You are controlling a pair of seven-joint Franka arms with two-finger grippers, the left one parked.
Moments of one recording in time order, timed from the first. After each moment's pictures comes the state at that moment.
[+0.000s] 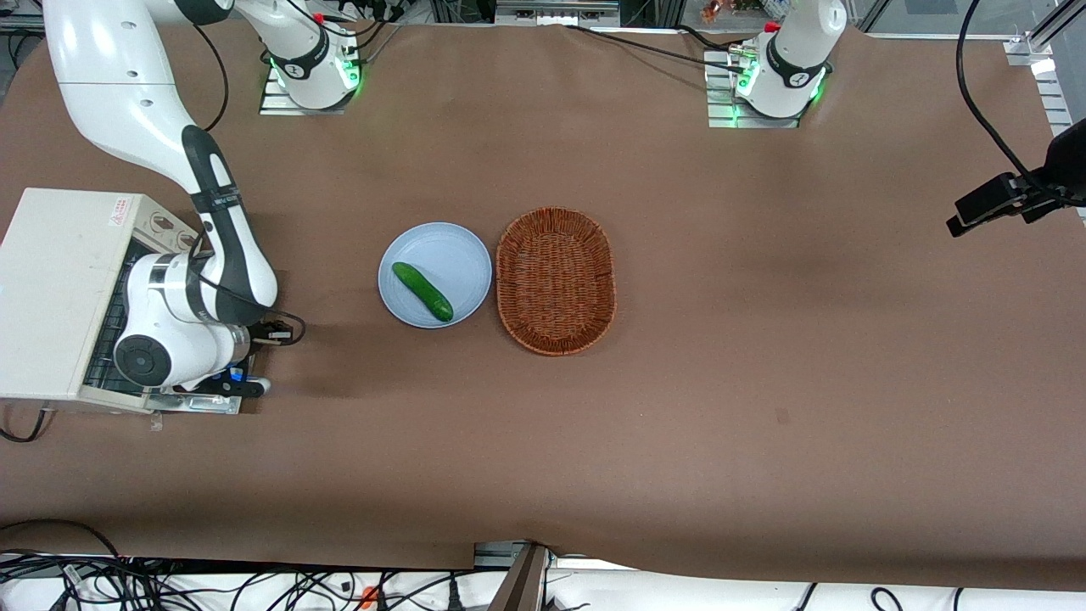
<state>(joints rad) 0.09 0.73 -0.06 -1.50 0.02 1.83 0.10</state>
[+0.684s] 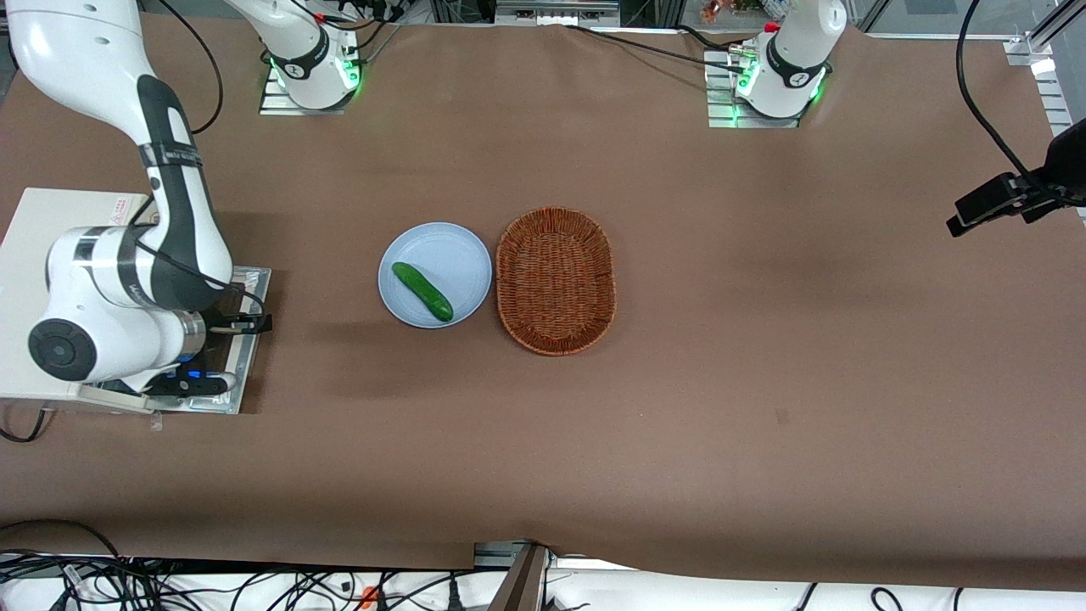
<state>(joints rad) 0.08 0.61 -0.06 -1.40 0.02 1.64 0.00</state>
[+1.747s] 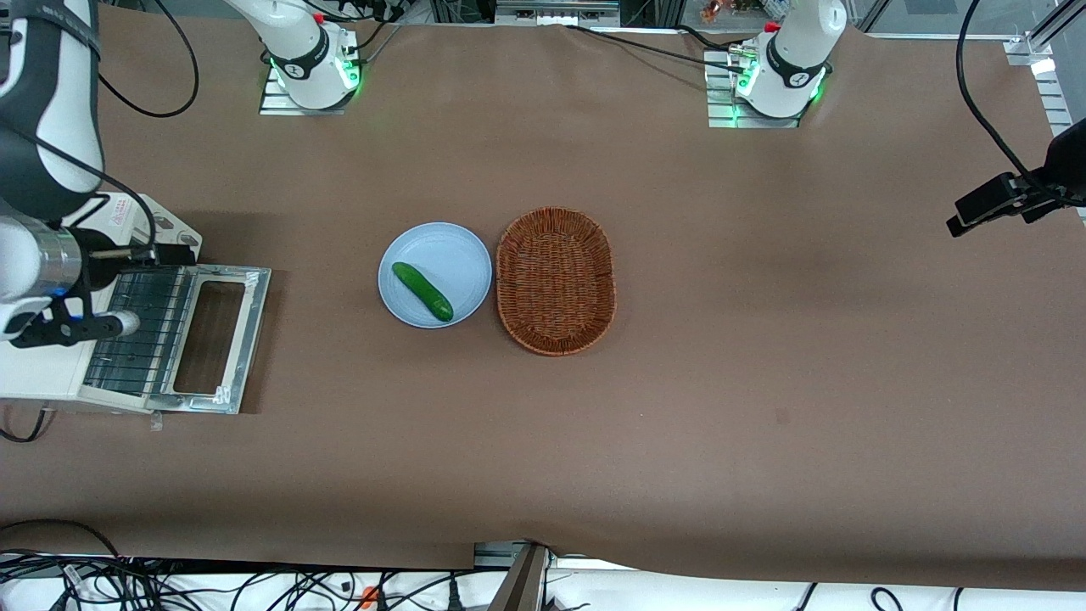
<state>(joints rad) 0.08 0.43 -0.10 -1.19 0.02 1.27 -0.14</state>
